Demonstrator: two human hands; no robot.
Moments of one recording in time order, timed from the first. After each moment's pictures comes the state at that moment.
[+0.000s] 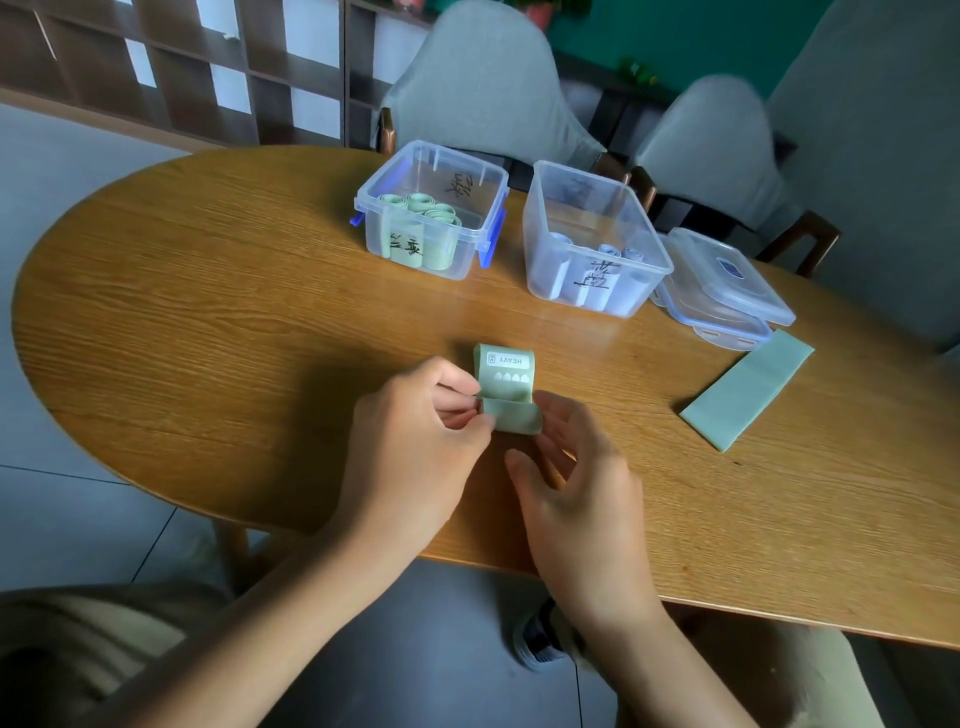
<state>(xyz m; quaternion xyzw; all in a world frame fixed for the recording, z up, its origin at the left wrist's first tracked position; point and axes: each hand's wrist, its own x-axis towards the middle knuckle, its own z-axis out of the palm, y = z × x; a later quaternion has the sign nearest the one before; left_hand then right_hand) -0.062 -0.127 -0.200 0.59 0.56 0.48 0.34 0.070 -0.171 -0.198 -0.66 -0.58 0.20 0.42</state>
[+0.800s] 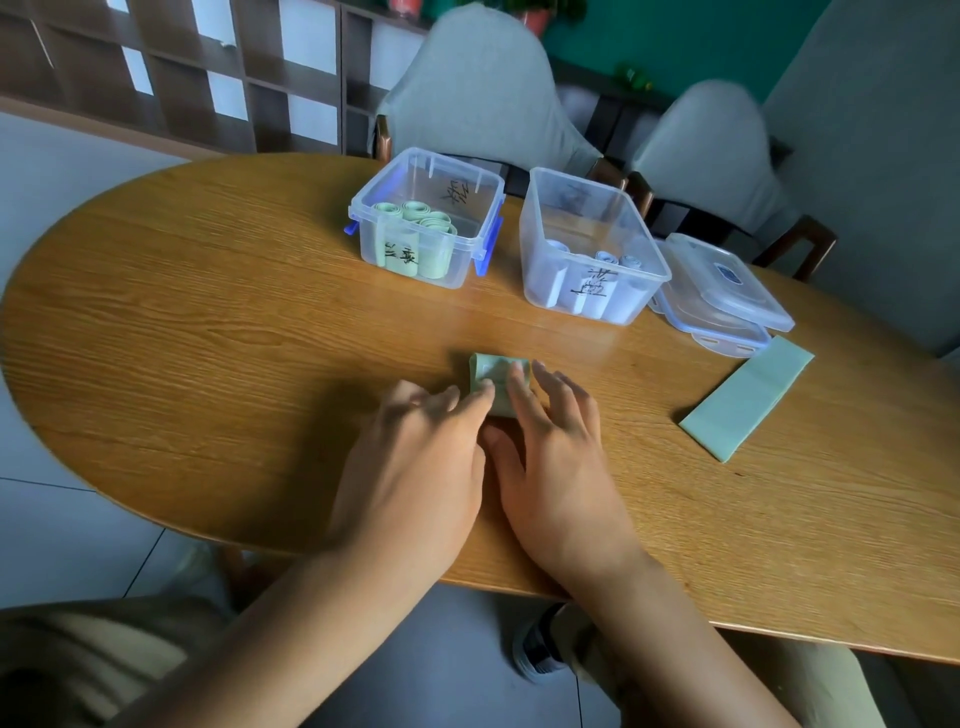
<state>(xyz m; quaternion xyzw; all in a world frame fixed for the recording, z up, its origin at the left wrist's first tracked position) -0.061 -0.133 -0.193 0.76 0.58 0.28 0.09 0.078 -0.133 -0.203 -0.66 -0.72 0.04 0.21</state>
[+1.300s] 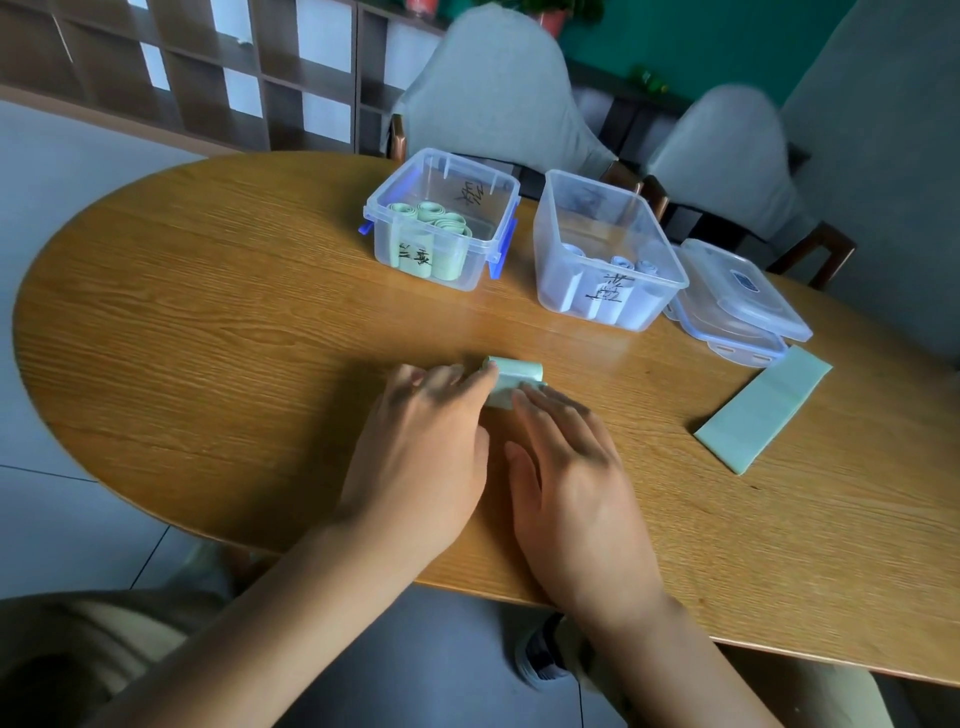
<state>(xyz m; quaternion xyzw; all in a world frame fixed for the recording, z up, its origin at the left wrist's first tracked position) -0.066 -0.111 -0.196 0.78 0.57 0.25 0.09 0.080 -0.142 -0.212 -0.60 -0.75 -0.04 0.27</state>
